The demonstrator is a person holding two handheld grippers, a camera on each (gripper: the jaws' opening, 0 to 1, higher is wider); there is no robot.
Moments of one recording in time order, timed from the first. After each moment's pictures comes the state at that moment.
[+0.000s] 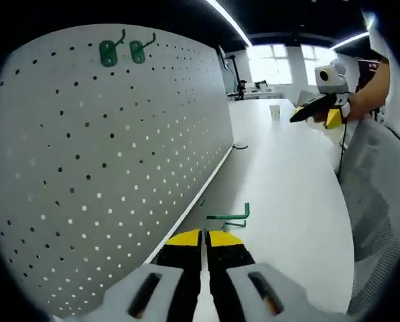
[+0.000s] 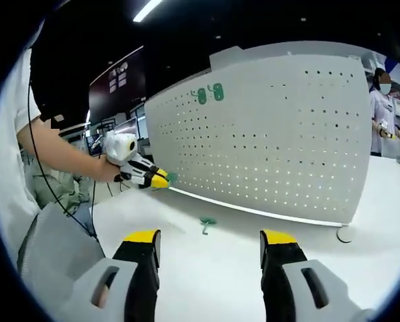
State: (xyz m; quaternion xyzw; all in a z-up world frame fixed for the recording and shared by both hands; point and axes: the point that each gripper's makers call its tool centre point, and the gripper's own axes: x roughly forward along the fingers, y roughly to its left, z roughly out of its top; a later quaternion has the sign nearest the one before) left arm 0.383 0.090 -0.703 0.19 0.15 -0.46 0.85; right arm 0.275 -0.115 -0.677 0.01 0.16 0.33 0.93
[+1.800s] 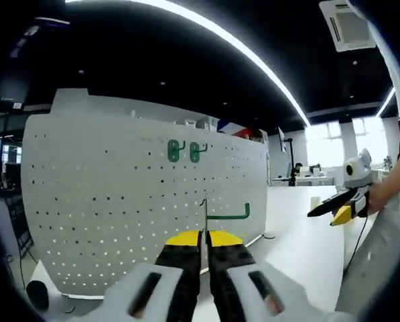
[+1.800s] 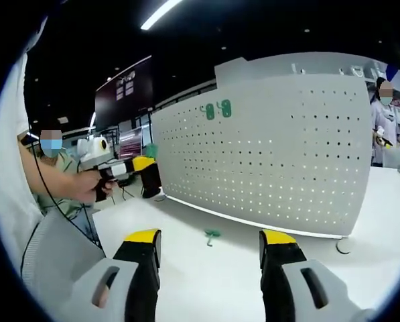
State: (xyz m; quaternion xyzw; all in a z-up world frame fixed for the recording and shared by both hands) left arm 0.346 0.111 -0.604 -0.02 -0.04 -0.32 0.95; right arm 0.269 -0.107 -0.656 0.01 0.12 0.33 0.94
